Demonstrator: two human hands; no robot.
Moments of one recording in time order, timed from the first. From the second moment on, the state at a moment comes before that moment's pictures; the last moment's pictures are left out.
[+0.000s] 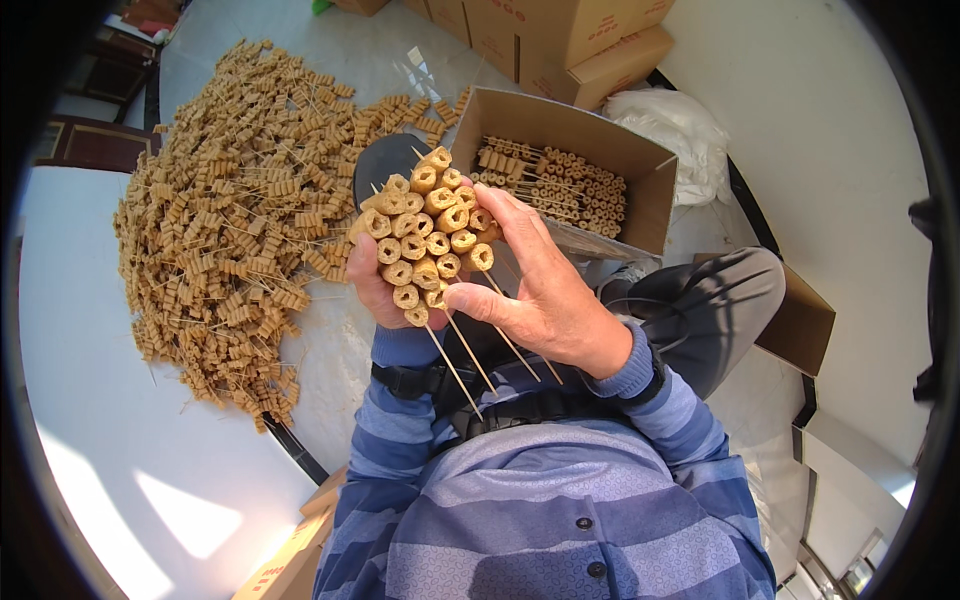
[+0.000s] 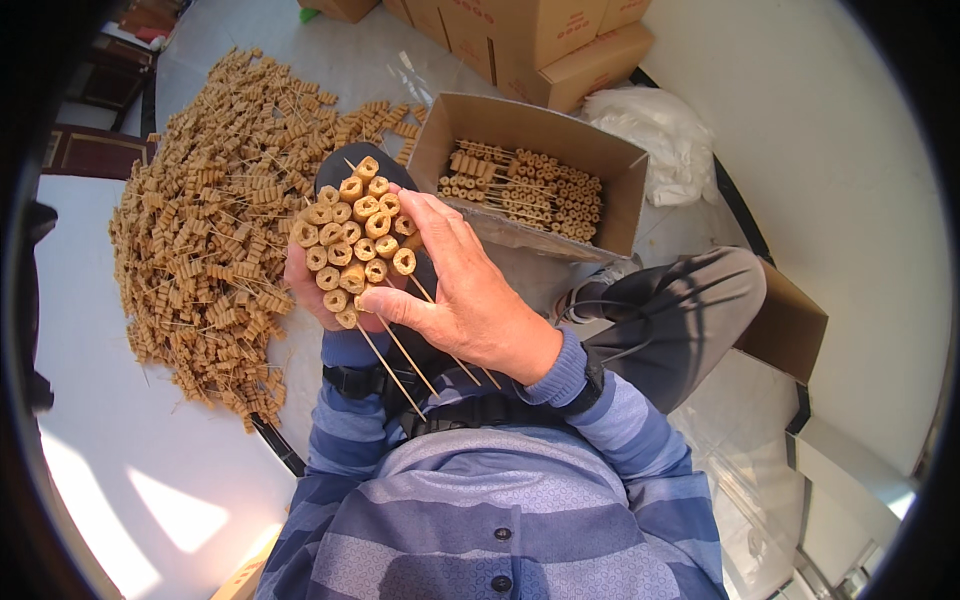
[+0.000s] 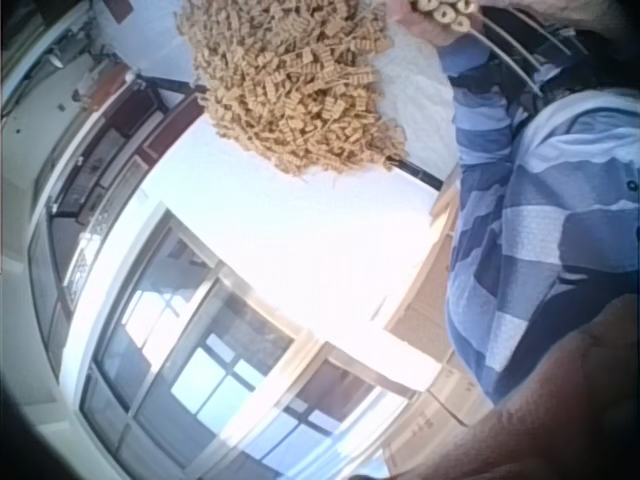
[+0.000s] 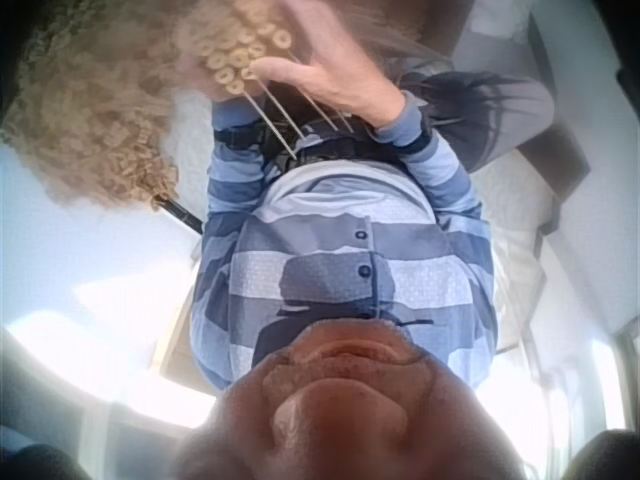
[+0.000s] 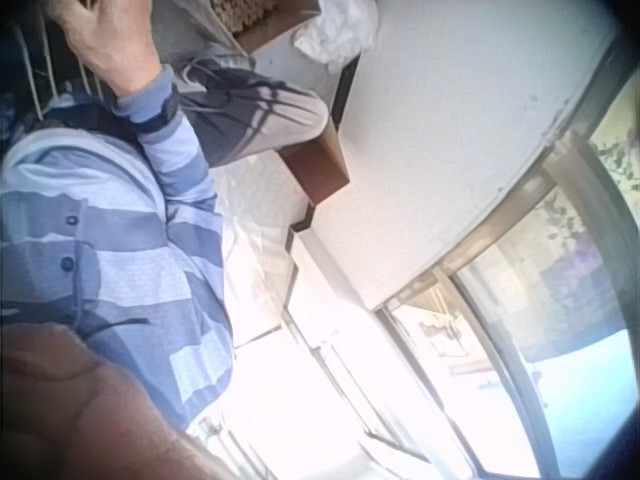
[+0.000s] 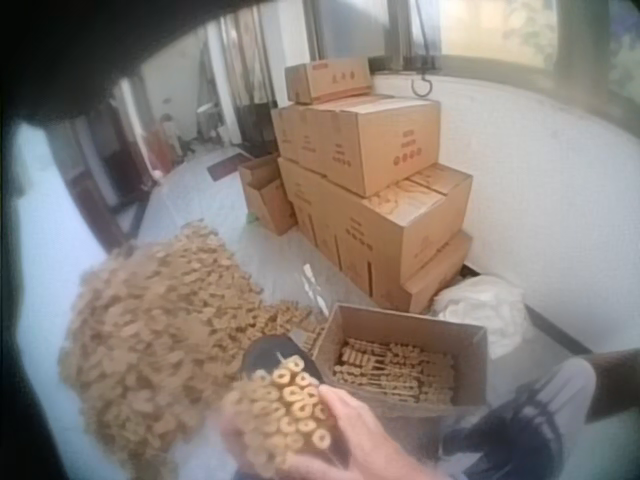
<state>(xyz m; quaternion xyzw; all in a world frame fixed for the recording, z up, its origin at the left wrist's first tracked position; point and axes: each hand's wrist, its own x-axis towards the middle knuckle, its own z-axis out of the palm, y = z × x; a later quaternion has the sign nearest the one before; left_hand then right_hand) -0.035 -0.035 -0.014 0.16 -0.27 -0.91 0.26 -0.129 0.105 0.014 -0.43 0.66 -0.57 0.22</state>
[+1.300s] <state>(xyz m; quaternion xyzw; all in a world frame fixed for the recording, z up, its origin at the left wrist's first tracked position) -0.067 -0.019 -0.007 0.22 -0.31 -0.86 0.35 -0.135 0.062 0.005 -0.43 0.74 -0.47 0.23</state>
